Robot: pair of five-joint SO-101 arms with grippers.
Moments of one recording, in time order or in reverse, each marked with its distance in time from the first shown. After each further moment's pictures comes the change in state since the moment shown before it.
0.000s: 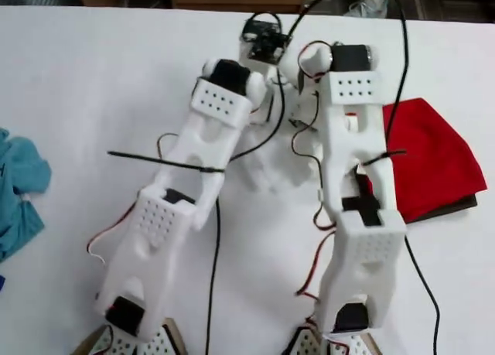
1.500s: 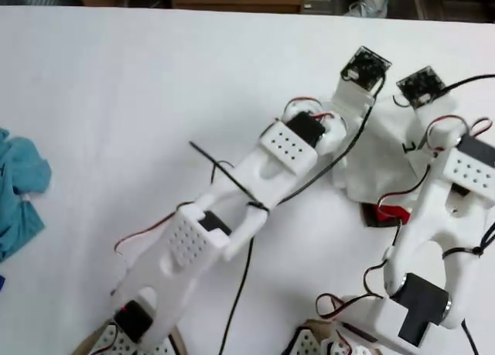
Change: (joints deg) left arm 15.6 0.0 16.9 -45.1 -8.4; right arm 33.8 -33.9 59.4 -41.6 -1.1
